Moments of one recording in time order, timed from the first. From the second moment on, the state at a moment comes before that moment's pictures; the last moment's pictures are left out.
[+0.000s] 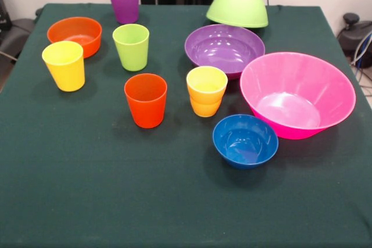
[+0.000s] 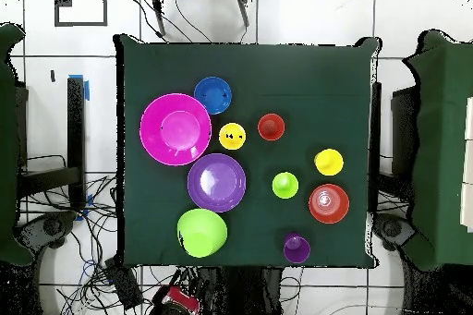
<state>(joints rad) 0.99 -0.13 -0.43 2.40 0.23 -0.77 3.11</state>
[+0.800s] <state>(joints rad) 0.98 -0.19 -0.52 2.42 0.22 -0.77 3.11</state>
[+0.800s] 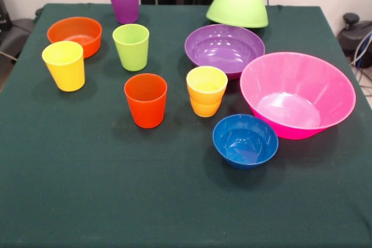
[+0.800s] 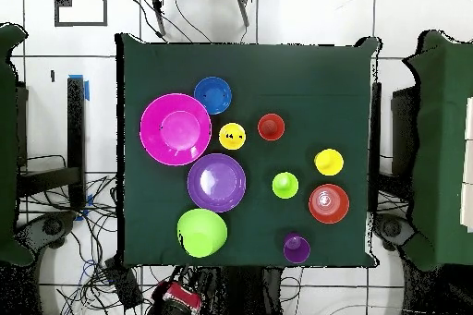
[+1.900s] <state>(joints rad) 0.99 -0.04 -0.51 2.36 0.26 -0.77 3.11</state>
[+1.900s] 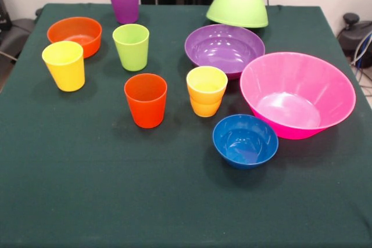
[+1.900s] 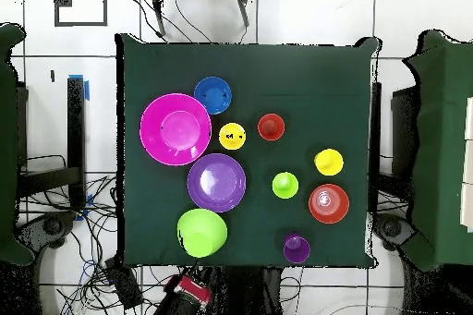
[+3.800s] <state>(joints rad) 0.94 -0.07 -0.52 2.35 0.26 -0.77 3.11</state>
